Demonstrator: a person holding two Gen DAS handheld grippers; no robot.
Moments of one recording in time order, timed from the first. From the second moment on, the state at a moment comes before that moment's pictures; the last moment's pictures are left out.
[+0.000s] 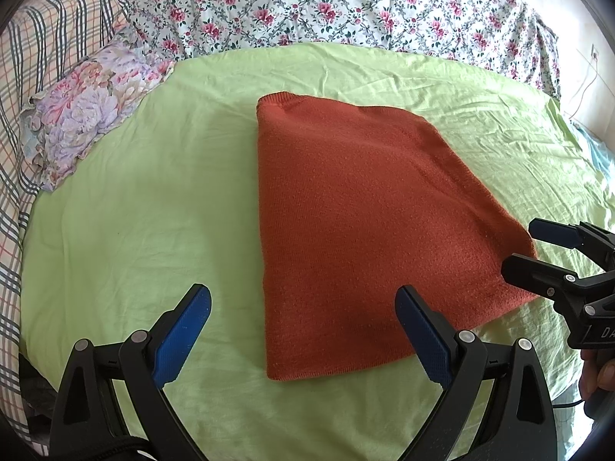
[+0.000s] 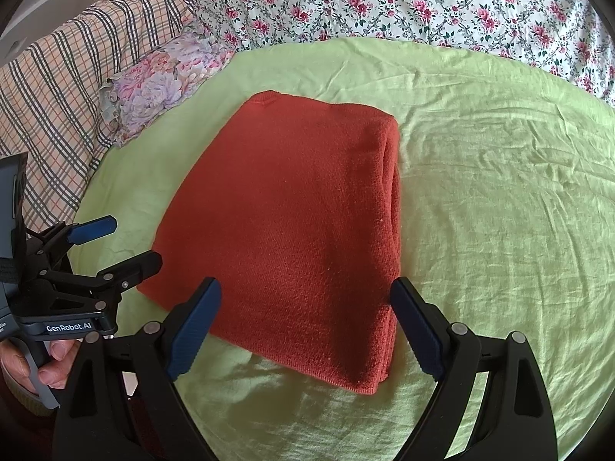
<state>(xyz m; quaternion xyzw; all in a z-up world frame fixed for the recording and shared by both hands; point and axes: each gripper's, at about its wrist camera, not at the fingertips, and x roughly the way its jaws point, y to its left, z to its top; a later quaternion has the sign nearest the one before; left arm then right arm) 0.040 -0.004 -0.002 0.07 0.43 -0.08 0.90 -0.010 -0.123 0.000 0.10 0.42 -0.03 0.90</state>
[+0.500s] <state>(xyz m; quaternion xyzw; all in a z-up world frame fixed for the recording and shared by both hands) 0.041 -0.006 -0.002 0.07 0.43 -0.08 0.90 -0.008 -0.123 0.002 0.09 0.42 -0.03 0.90</state>
